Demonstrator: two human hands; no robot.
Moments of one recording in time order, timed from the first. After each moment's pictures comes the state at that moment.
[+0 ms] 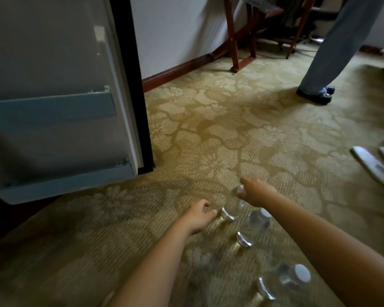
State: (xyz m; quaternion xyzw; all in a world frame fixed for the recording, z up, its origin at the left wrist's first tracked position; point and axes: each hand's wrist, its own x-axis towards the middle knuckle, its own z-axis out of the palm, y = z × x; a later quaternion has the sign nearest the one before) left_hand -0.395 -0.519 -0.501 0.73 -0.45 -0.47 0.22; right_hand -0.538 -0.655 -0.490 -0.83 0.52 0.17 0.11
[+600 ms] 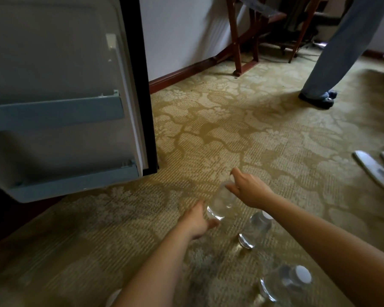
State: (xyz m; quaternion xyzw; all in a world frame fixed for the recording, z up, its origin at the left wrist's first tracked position) left_hand -0.389 -0.509 -0.509 0.75 -0.46 -0.43 0.21; right_hand -0.515 -0.627 -0.459 -0.89 0.44 0.04 0.12
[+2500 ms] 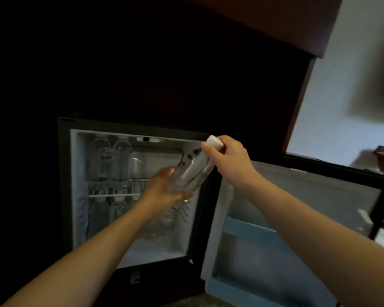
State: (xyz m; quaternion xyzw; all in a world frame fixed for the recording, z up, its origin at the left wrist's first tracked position) left_hand 0.004 -0.213 -0.260 0.77 -0.36 0.08 0.52; right_hand -0.078 -0.348 -0.177 -0.87 0.04 -0.34 0.36
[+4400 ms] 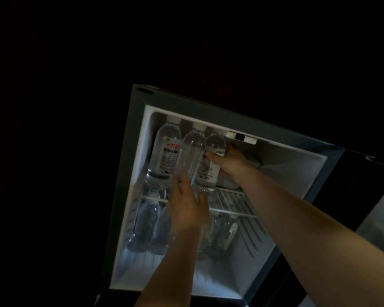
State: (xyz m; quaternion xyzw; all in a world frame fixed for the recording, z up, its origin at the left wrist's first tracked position) left_hand 0.137 -0.200 -0.352 0.80 -0.06 0.13 0.59; right_hand 0.200 -0.300 -0.254 -0.89 0.10 -0.16 0.42
